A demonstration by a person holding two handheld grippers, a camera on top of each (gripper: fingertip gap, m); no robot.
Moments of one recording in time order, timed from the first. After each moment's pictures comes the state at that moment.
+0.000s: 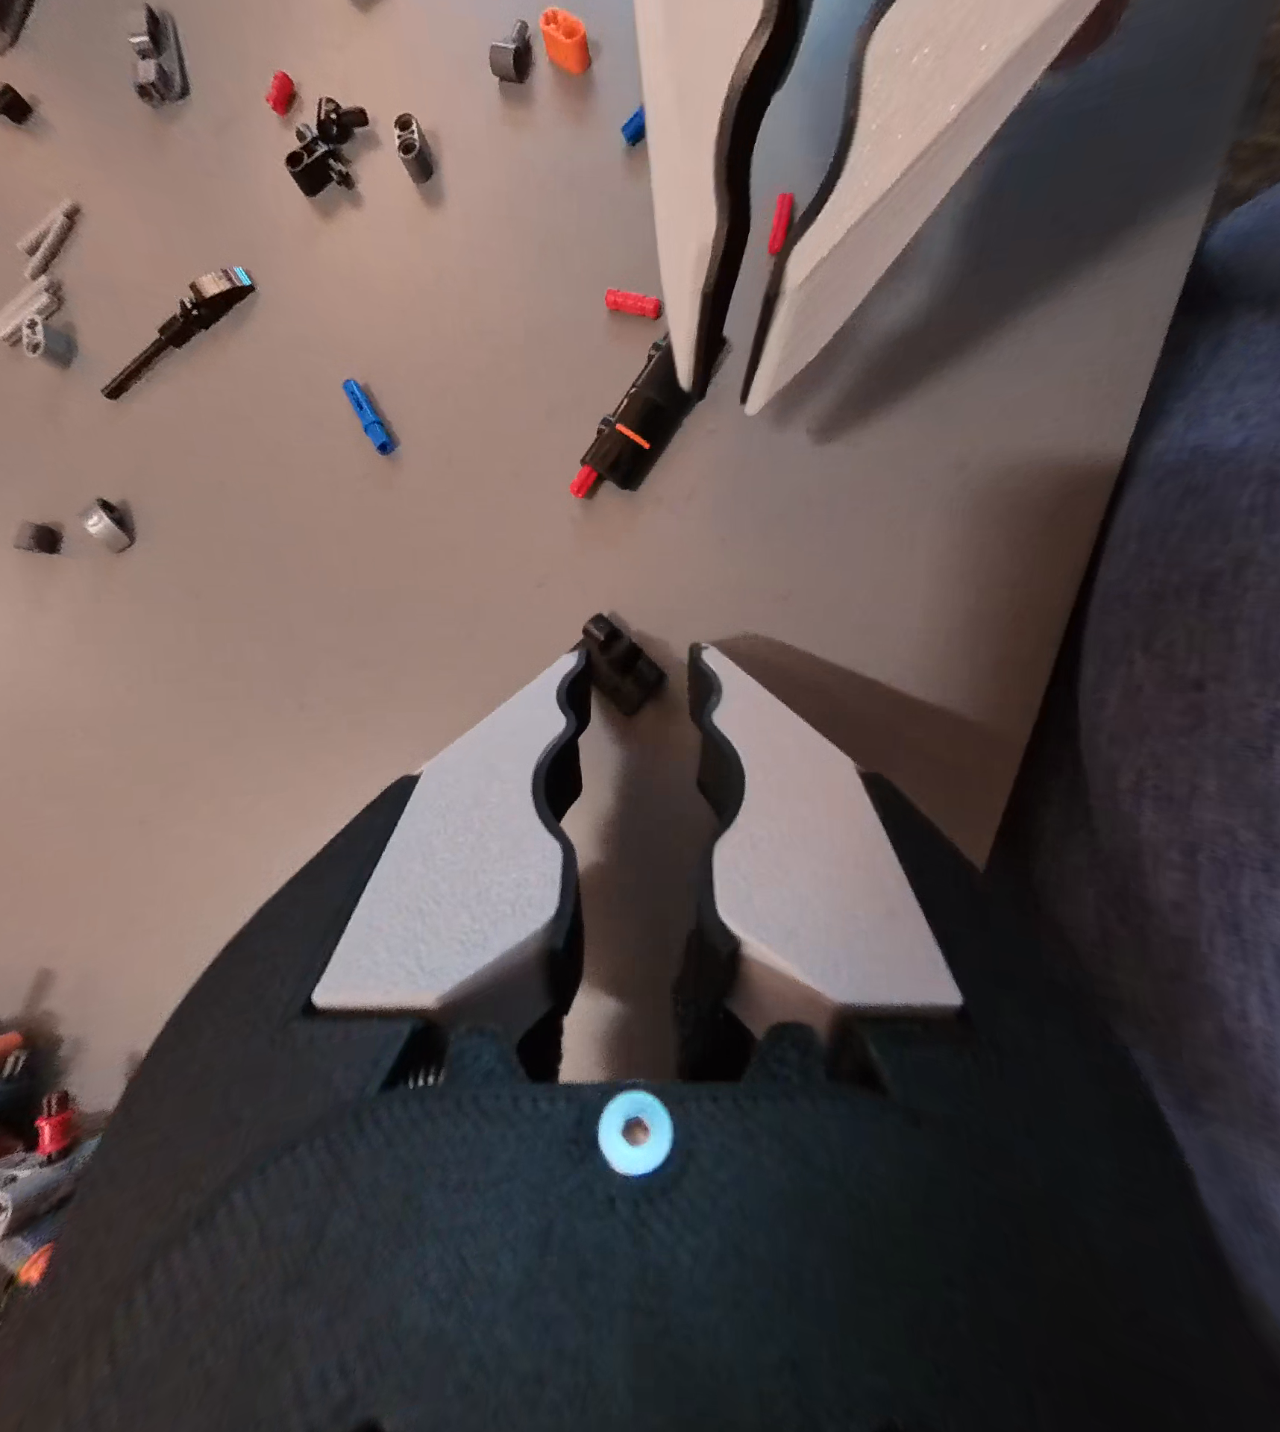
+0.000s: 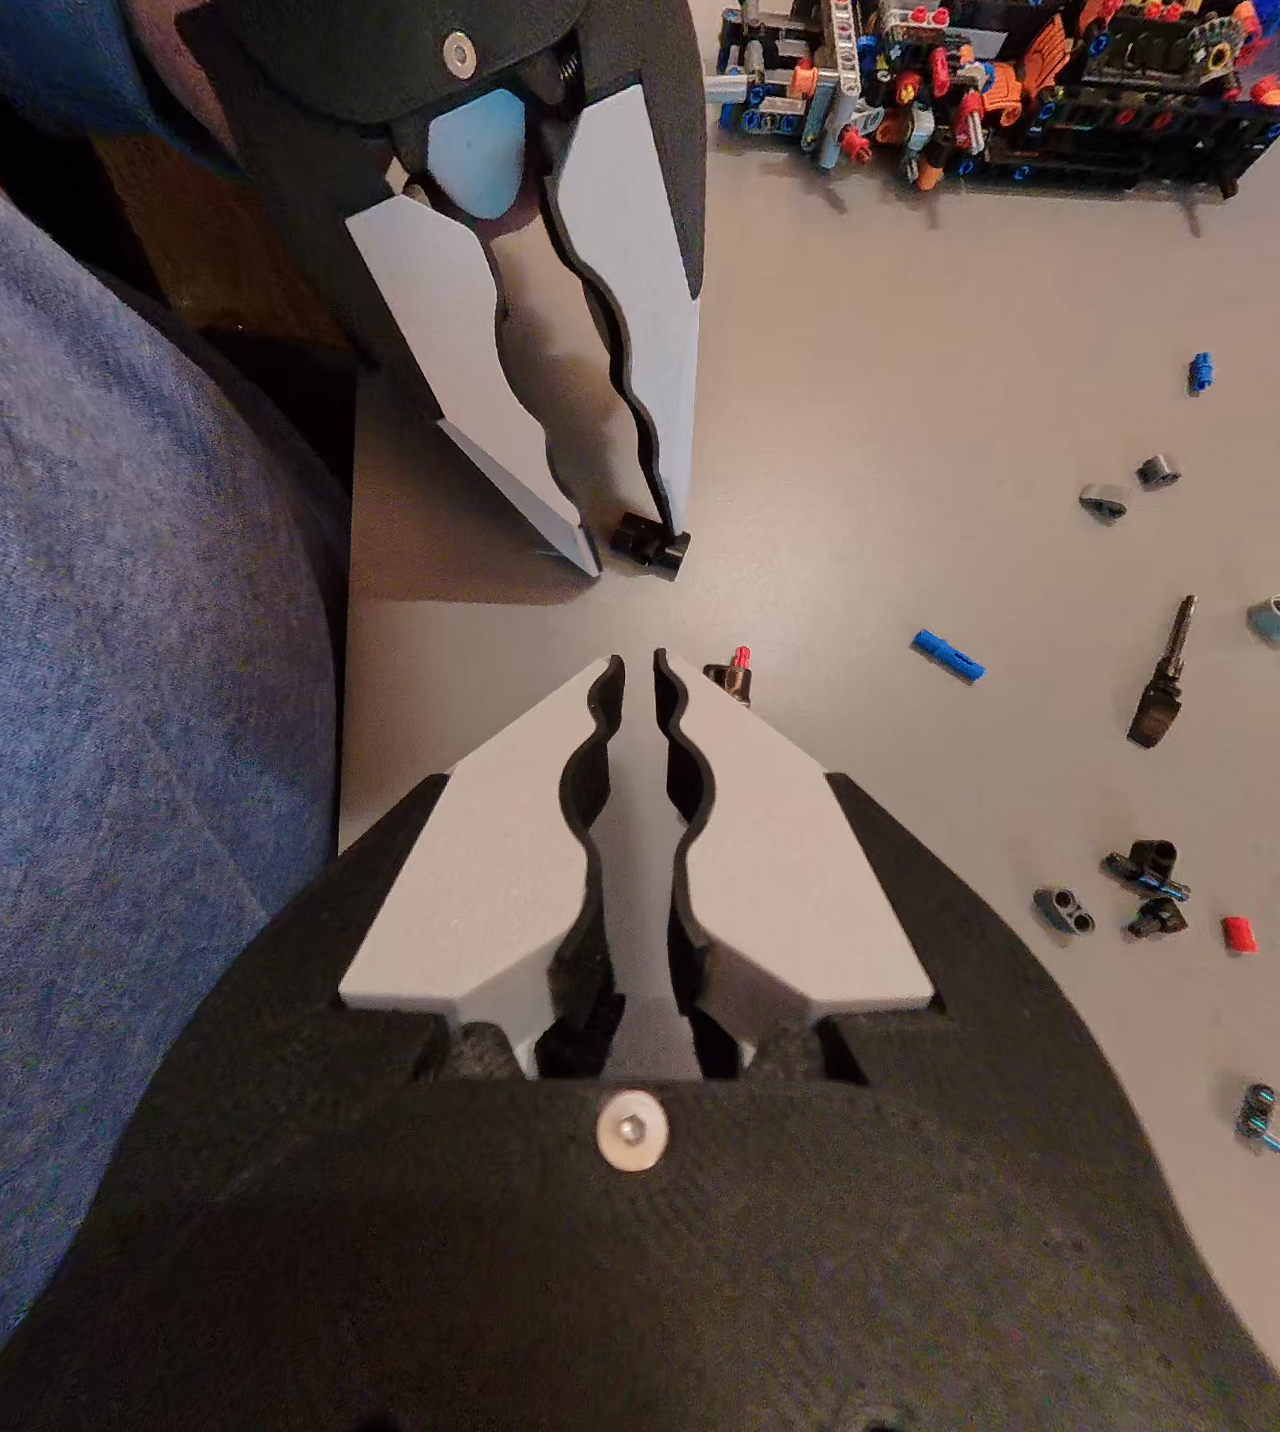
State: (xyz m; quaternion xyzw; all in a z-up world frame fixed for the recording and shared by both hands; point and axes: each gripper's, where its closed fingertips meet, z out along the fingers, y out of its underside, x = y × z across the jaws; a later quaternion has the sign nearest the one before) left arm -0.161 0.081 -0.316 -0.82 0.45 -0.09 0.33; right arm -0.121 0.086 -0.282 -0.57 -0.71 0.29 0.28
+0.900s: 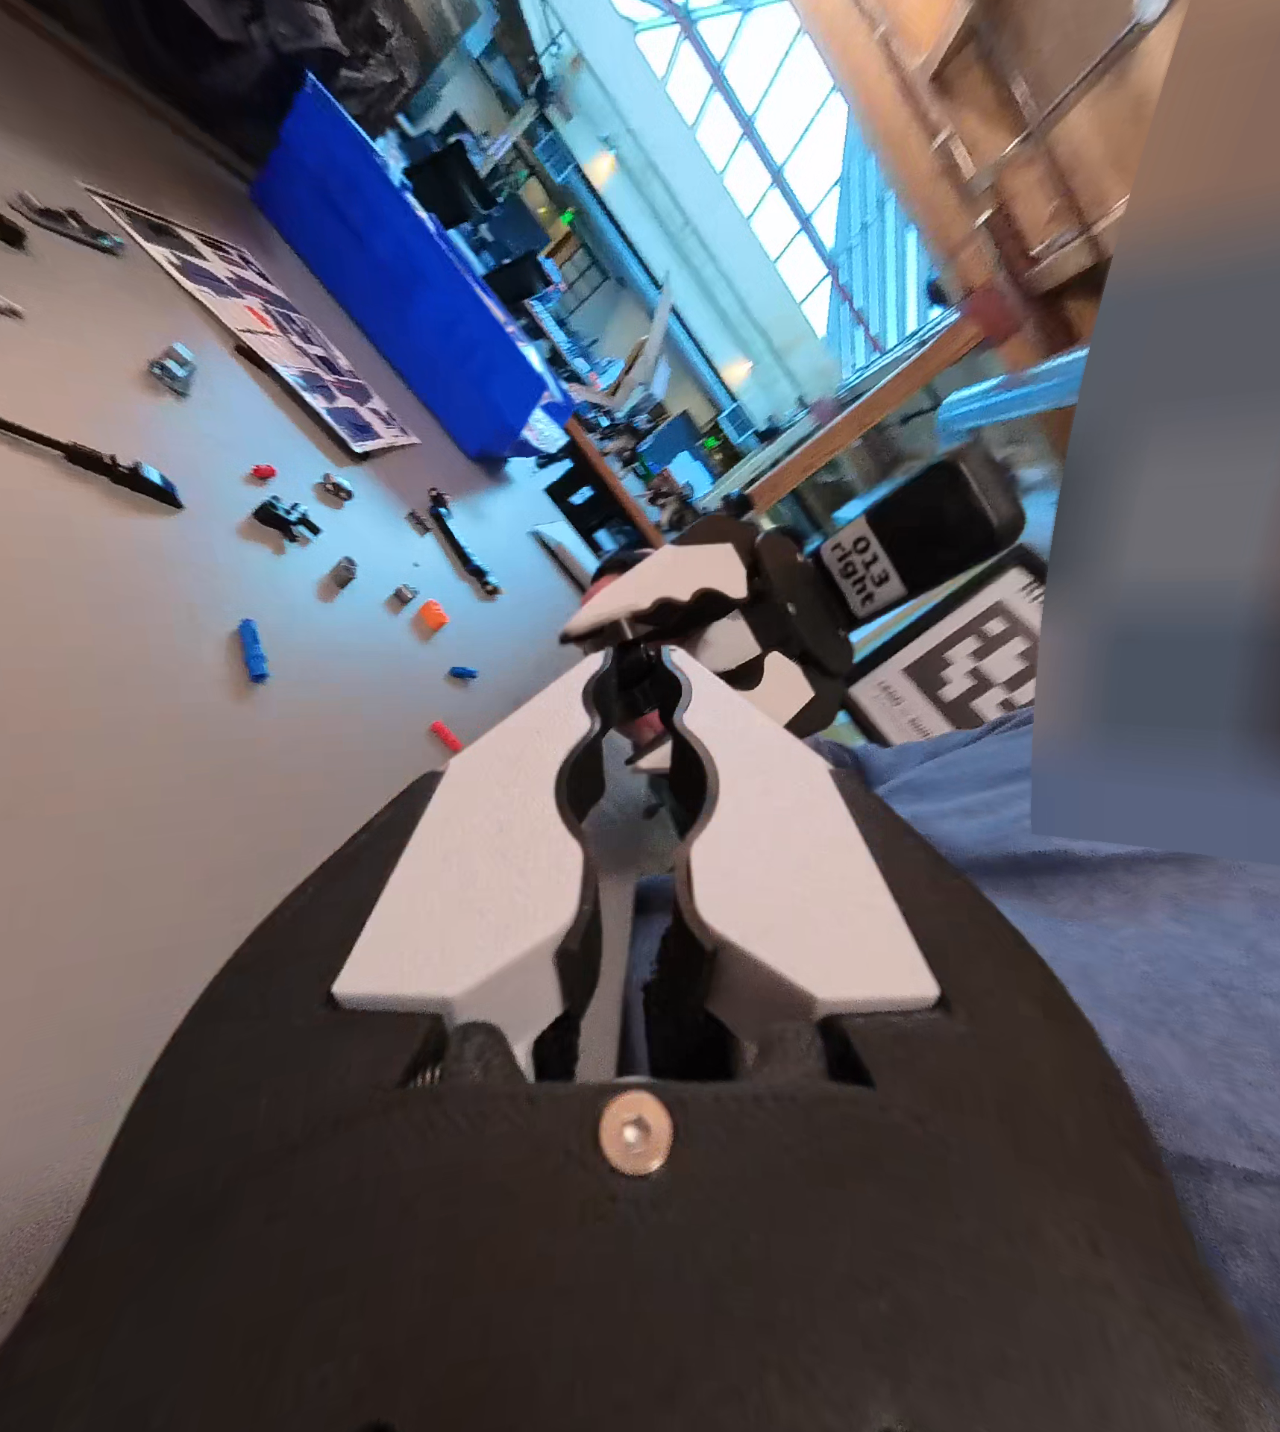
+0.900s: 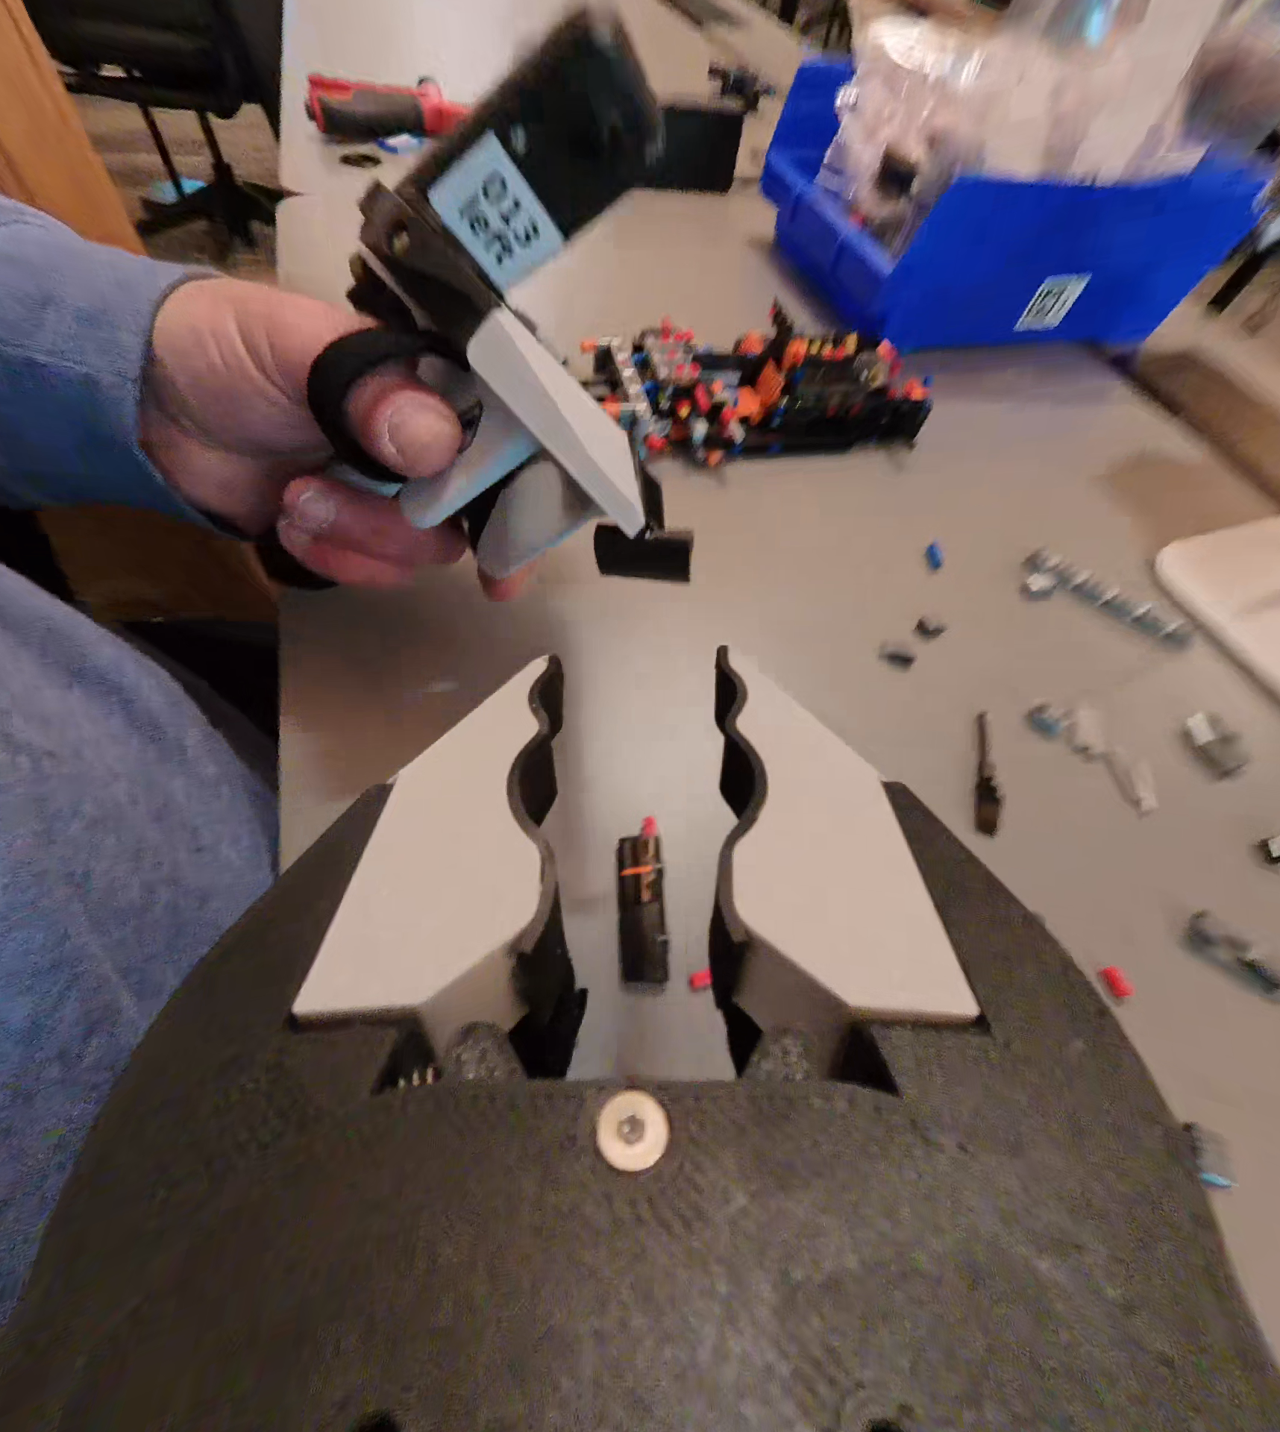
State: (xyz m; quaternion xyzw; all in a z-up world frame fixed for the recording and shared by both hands) left arm -0.161 0.109 -0.207 -0.67 0.07 -0.62 0.40; right arm -0.152 0.106 -0.228 -0.58 -0.60 0.34 0.43
